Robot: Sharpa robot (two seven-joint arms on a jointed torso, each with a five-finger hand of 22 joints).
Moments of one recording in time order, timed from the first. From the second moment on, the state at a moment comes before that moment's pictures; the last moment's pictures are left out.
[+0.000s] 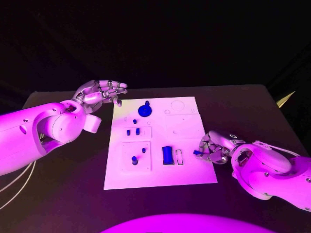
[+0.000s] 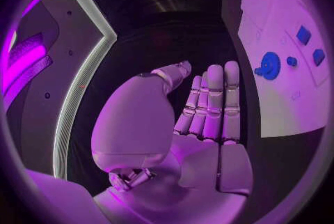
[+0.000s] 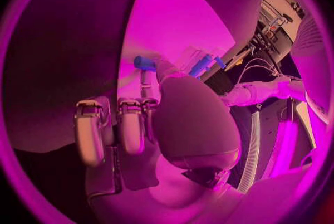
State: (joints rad) left arm 1.20 -0.90 -0.02 1.46 -0.12 -0.14 0.30; left_hand 1.37 -0.18 0.58 0.06 0.10 0.78 0.20 0.34 0.31 0.81 0.16 0.54 0.24 1.01 0.08 1.11 0.53 0.18 0.87 0.17 0.88 0.81; right arm 1.07 -1.08 -0.19 1.91 -1.51 -0.44 -0.56; right_hand 1.42 -0.09 0.20 0.28 0.05 1.03 0.05 0.37 0.61 1.47 -0.02 1.54 1.31 1.47 -0.08 1.56 1.31 0.01 1.47 0.02 1.57 1.31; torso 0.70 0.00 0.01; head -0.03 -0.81
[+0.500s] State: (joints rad) left arm 1.20 -0.90 -0.02 1.46 -0.11 -0.14 0.30; left_hand 1.36 -0.18 0.56 0.07 0.10 0.78 0.20 0.34 0.30 0.80 0.16 0.55 0.24 1.00 0.08 1.11 0.53 0.18 0.87 0.18 0.87 0.80; right arm 1.08 -1.04 -0.19 1.94 -1.26 -0.53 -0.53; right_hand 1.40 -0.06 0.27 0.28 0.06 1.02 0.06 0.35 0.61 1.47 -0.02 1.54 1.31 1.47 -0.08 1.56 1.31 0.01 1.47 0.02 1.57 1.31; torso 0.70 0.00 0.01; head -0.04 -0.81
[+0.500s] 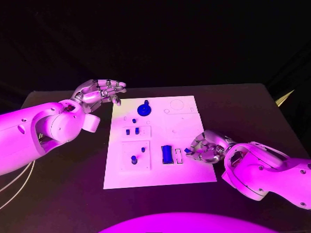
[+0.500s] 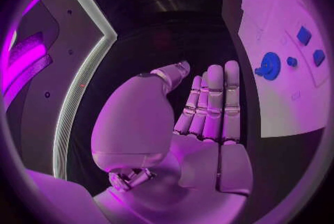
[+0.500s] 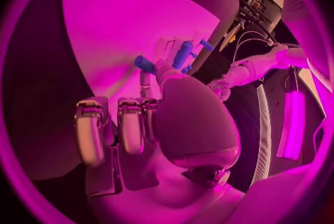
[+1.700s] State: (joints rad) left arm 1.20 -0.90 -0.02 1.47 -0.11 -0.14 0.30; left_hand 1.36 -0.18 0.56 0.08 0.10 0.77 0.20 0.35 0.30 0.80 0.16 0.55 0.24 1.00 0.08 1.11 0.53 0.18 0.87 0.18 0.87 0.80; right arm 1.08 -0.96 -0.19 1.90 -1.15 -0.52 -0.54; right_hand 1.23 -0.10 0.30 0.28 0.06 1.04 0.05 0.37 0.63 1.47 -0.02 1.54 1.31 1.47 -0.08 1.56 1.31 0.01 1.47 0.03 1.57 1.31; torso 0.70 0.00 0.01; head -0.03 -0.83
